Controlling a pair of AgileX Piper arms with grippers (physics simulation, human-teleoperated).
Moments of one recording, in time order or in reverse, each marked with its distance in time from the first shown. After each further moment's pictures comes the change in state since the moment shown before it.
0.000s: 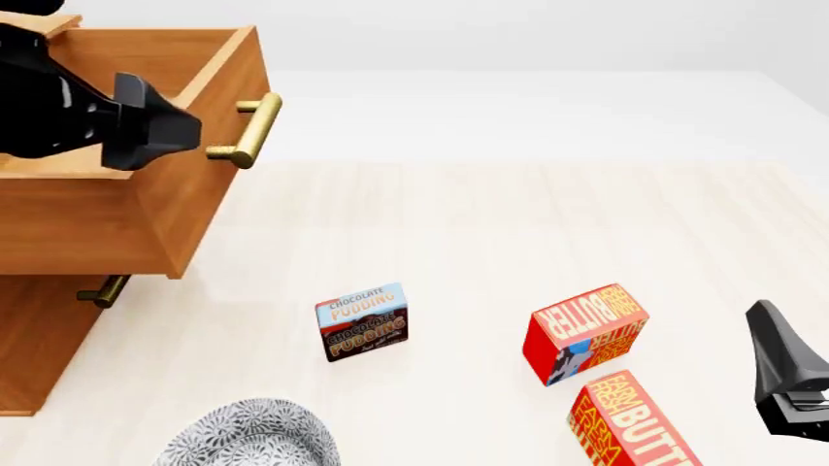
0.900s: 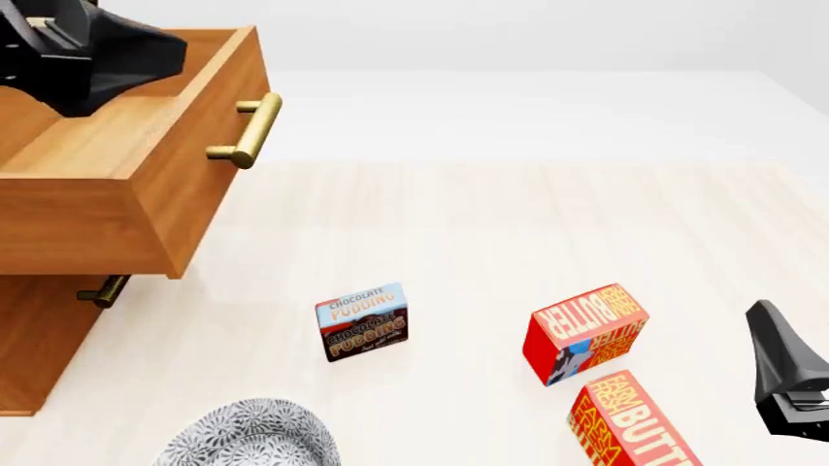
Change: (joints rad) left arm -0.098 -0.053 -0.119 -0.050 0.327; right arm 0.000 0.000 0.000 0.000 0.000
